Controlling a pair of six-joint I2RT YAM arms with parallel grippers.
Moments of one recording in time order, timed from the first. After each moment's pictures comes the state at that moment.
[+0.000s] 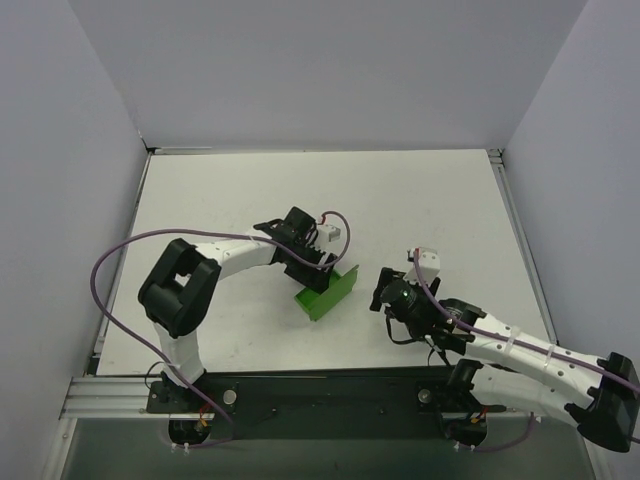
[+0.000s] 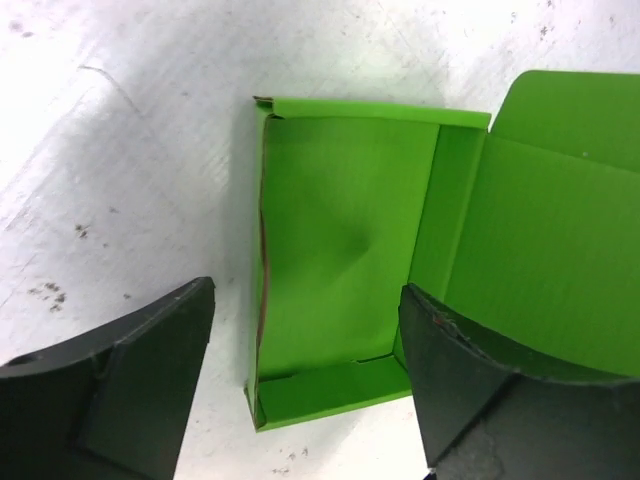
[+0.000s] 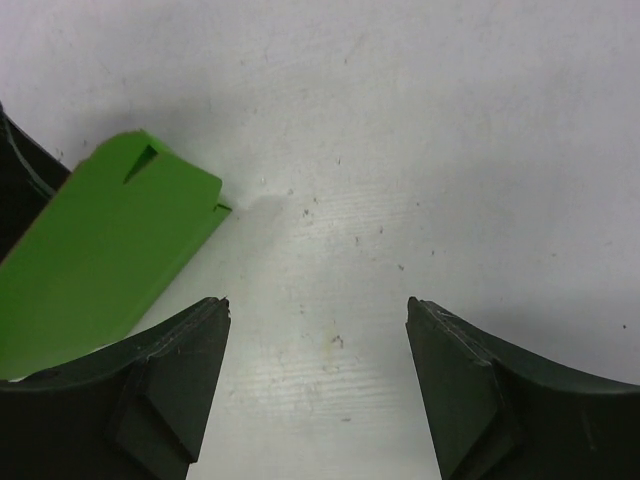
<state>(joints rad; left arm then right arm) -0.65 1.86 1.18 -0.45 0.37 -0.09 0.98 0.90 0.60 -0.56 0.70 0.90</state>
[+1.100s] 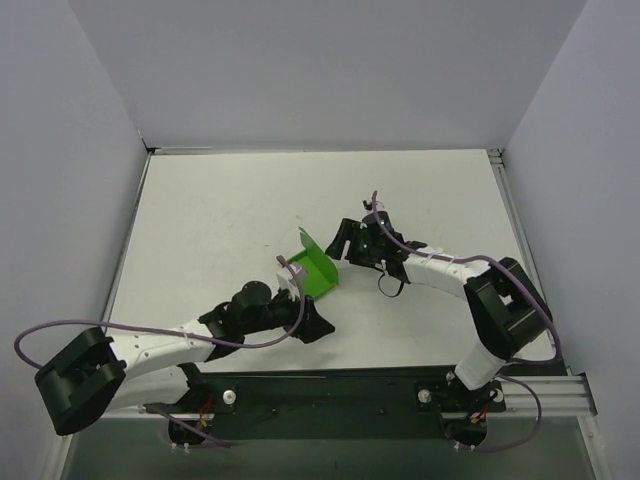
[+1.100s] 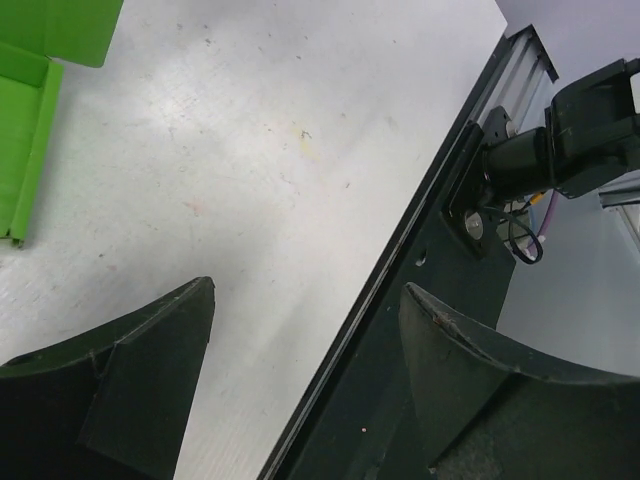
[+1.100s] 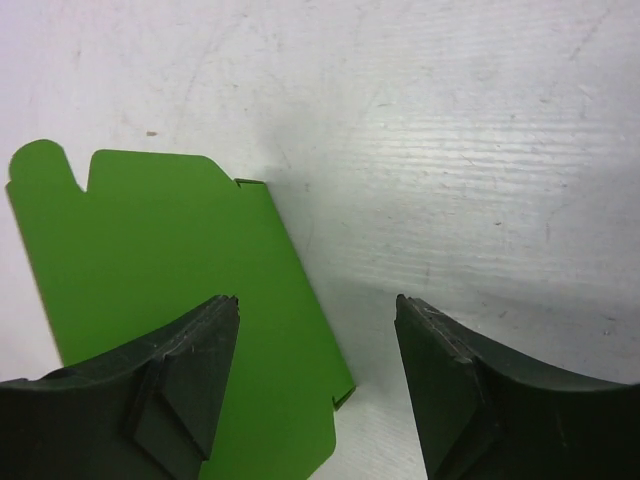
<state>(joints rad) -0.92 1.15 0.34 0.45 0.27 -0.62 0.58 1.63 0.83 0.12 -0.04 0.72</state>
